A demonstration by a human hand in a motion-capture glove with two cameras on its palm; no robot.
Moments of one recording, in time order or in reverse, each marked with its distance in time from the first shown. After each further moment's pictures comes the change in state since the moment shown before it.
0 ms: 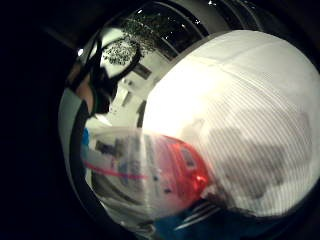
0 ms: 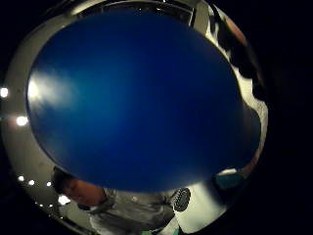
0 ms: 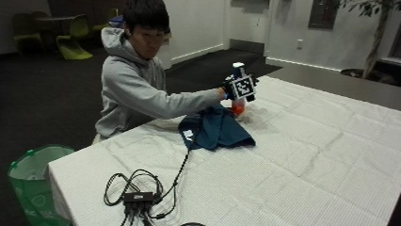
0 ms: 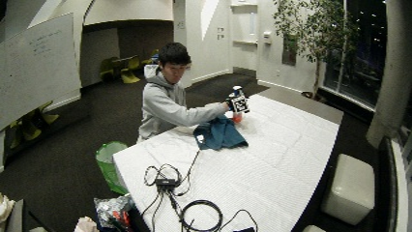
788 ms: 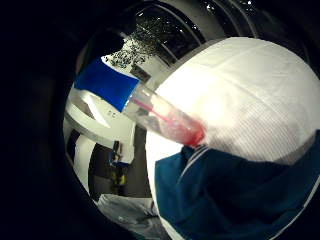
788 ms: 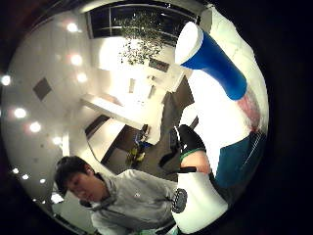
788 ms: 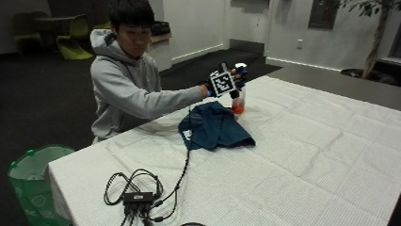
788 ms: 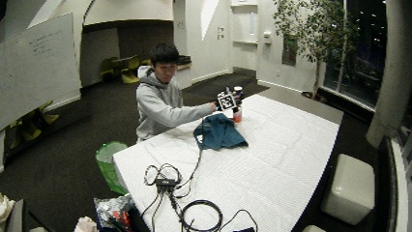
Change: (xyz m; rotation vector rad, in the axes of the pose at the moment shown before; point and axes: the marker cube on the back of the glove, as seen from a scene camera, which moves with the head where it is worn) arm -0.054 0.072 -0.059 0.053 -0.063 -0.030
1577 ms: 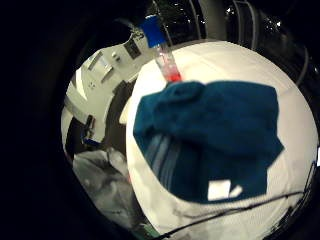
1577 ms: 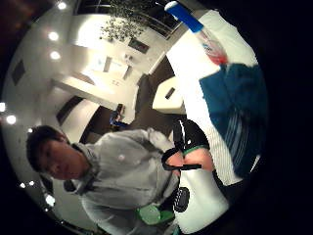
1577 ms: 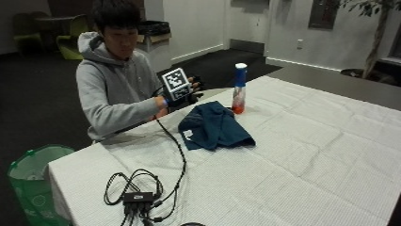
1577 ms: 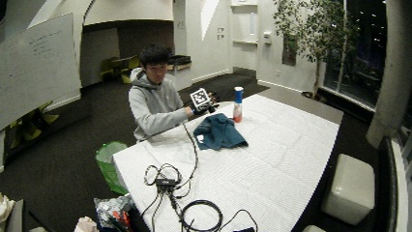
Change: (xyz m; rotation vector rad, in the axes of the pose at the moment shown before) arm -0.013 0.190 -0.085 -0.200 0.500 -0.107
